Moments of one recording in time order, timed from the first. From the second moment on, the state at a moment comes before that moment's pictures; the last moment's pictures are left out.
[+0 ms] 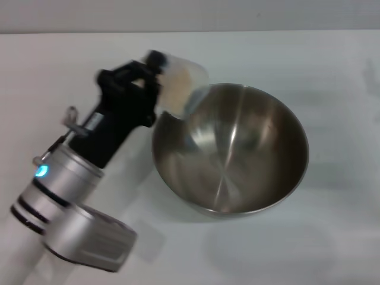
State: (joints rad) left arm -0.41 -2.08 -0.50 -0.41 2.47 1.45 1.20; right arm 0.45 2.05 -1.98 -0.13 0.71 -1.49 0.20
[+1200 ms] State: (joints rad) left arm -0.45 -2.08 -0.50 -0.45 2.64 1.30 2.03; right arm 0.47 2.04 -1.97 -0.13 0.70 -1.49 0.15
